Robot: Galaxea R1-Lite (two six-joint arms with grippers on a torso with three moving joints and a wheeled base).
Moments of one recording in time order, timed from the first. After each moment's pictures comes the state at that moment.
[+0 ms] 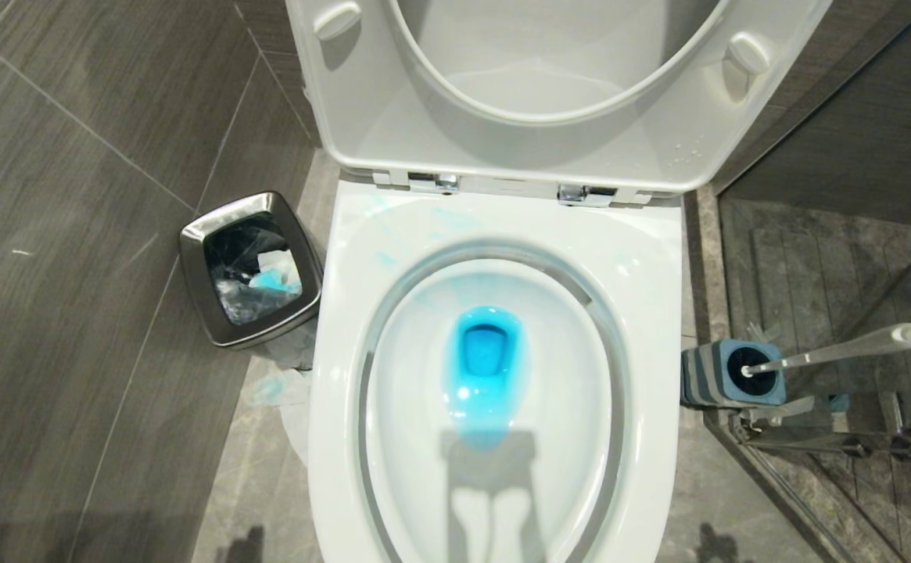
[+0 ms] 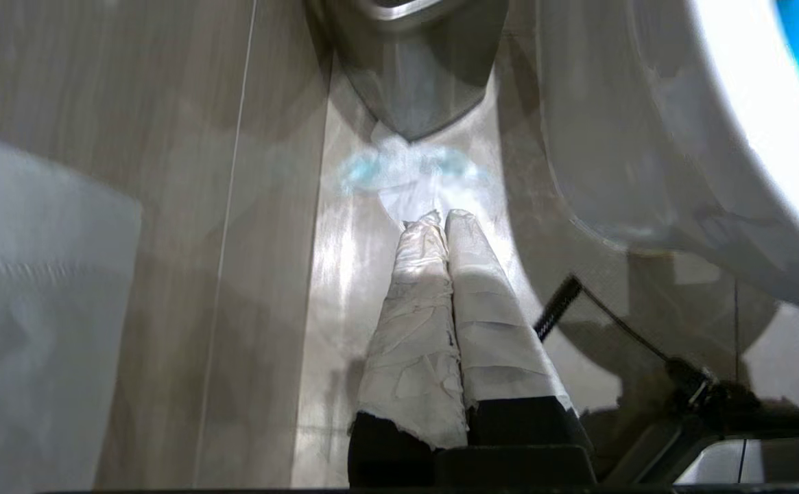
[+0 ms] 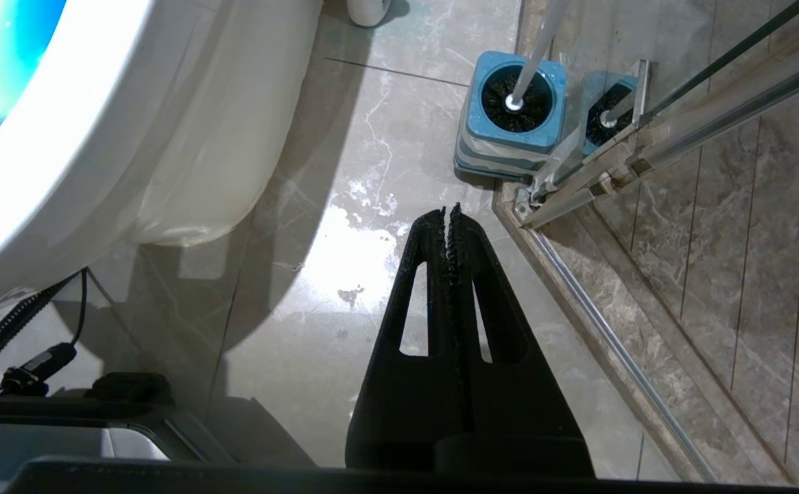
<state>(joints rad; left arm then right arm) 0.00 0.00 -0.01 -0.03 -0.02 0.07 0.01 0.00 0.00 0.01 -0.01 0.01</state>
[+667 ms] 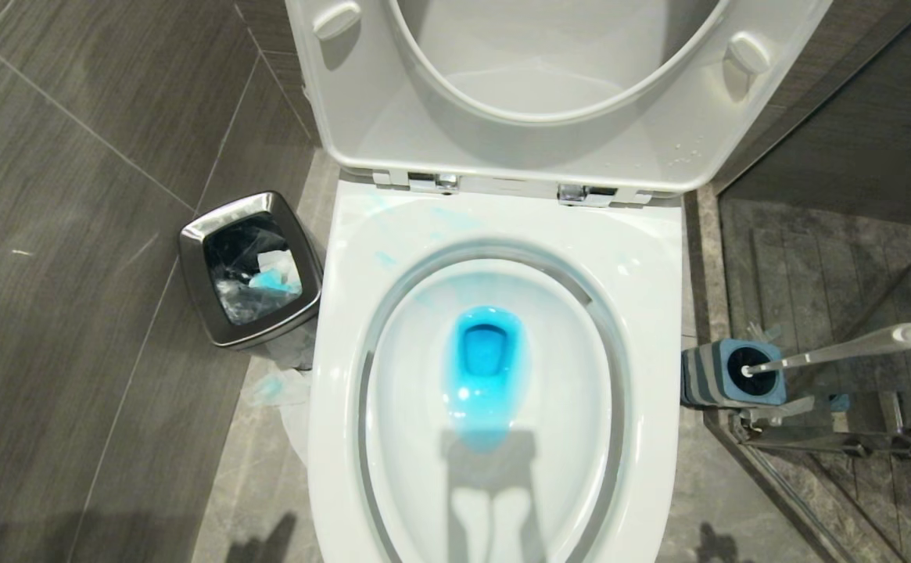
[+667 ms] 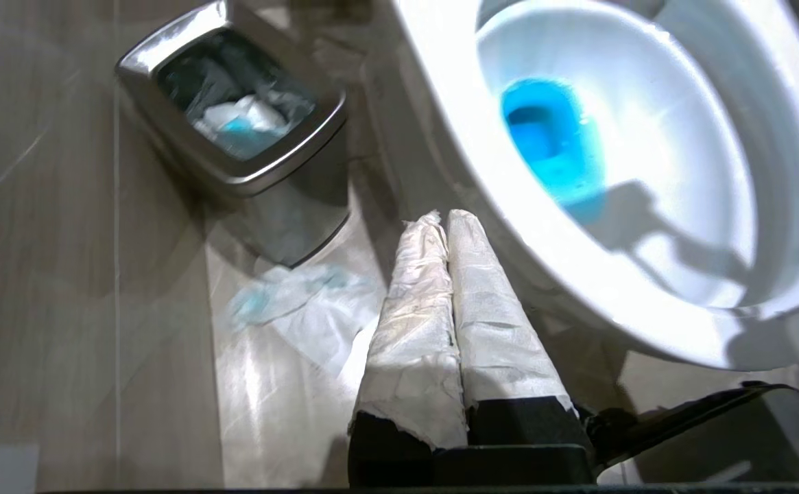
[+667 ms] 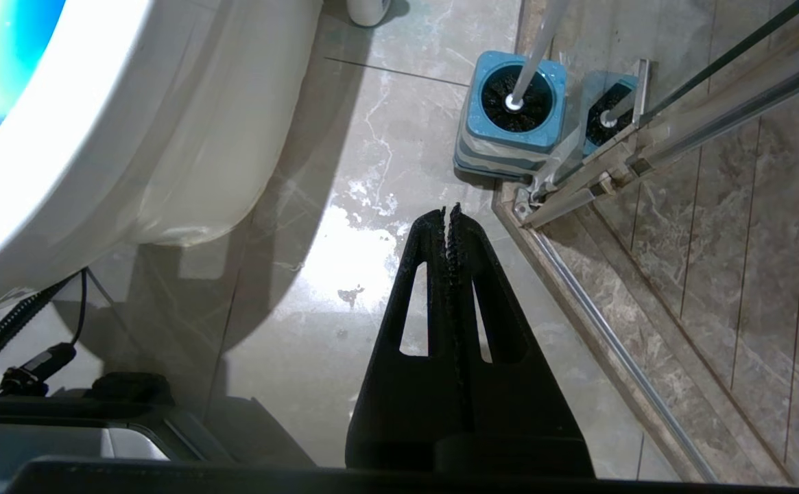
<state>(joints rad) 0.00 0.00 -0.17 -0.03 -0.35 0.08 0.01 0.00 0.00 0.01 -0.01 0.01</state>
